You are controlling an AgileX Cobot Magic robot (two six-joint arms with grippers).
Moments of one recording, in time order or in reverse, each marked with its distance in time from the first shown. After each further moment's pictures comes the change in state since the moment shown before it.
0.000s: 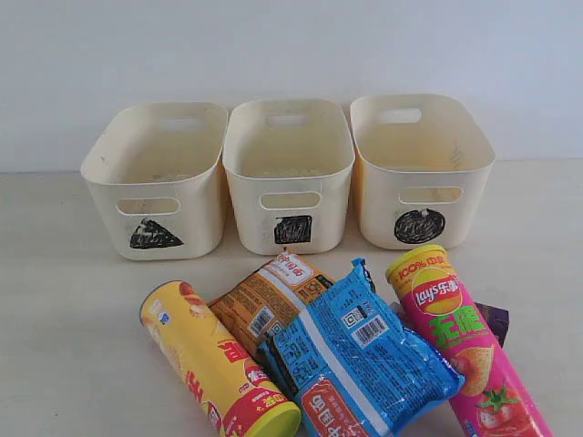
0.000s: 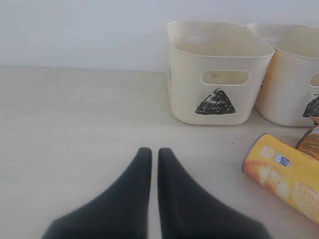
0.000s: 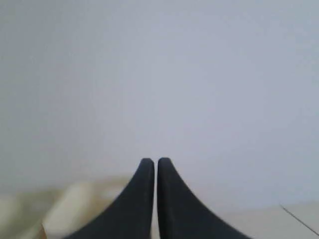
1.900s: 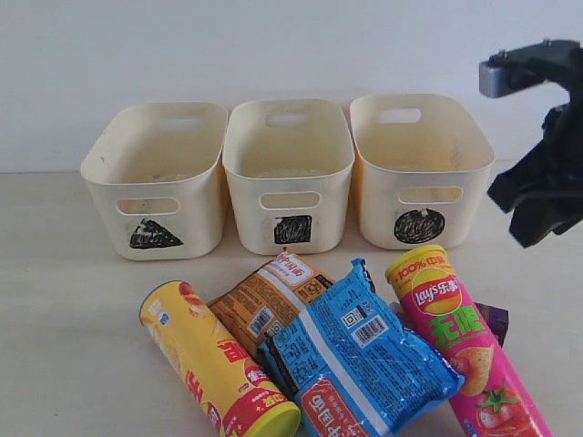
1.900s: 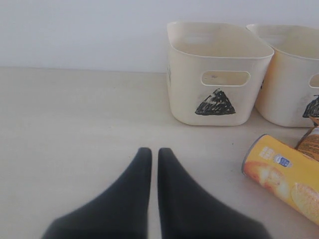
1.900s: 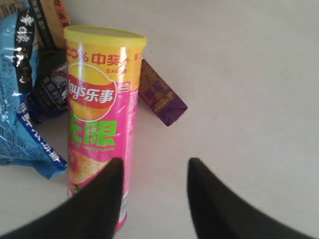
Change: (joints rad) left arm 0.000 0.000 0.000 0.000 -0.002 0.000; right arm 0.267 1.449 -1.231 -0.030 1.391 -0.291
